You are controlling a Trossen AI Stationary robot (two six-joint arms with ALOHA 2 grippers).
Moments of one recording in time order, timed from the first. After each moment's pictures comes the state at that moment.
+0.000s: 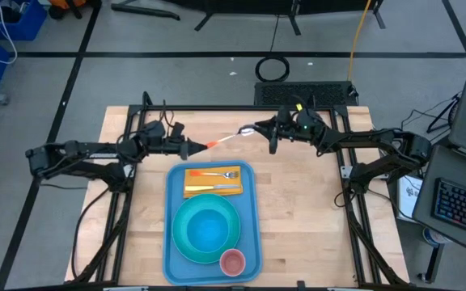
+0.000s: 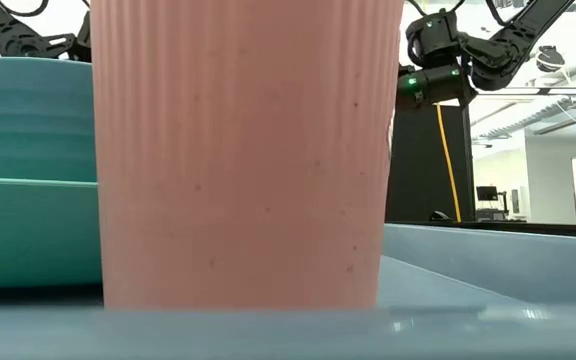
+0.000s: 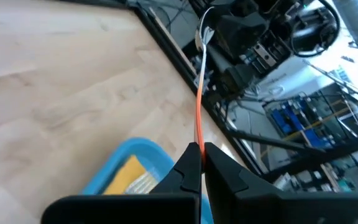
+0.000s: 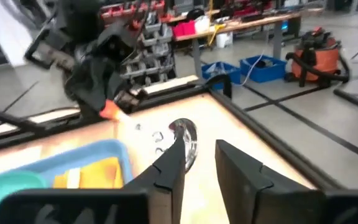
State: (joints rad) left arm 0.46 1.13 0.35 0.57 0.39 -0.82; right arm -0.49 1.39 0.60 0.67 -0.21 0.13
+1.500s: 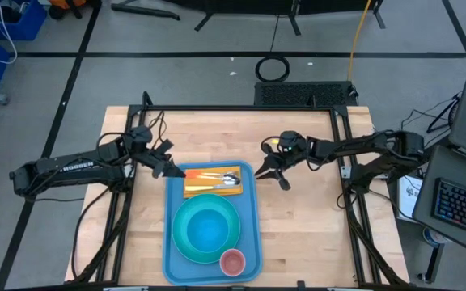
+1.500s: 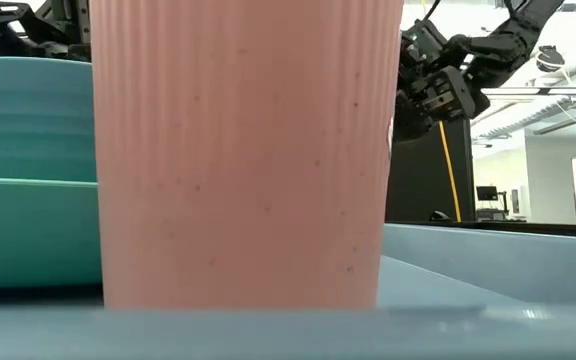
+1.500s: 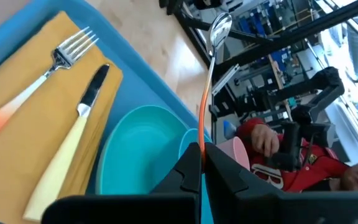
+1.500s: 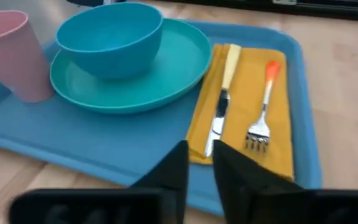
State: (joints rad) left arm 0.42 0.70 0.35 -0.08 0.78 -0.77; right arm -0.27 1.44 0.60 0.31 -0.58 -0.28
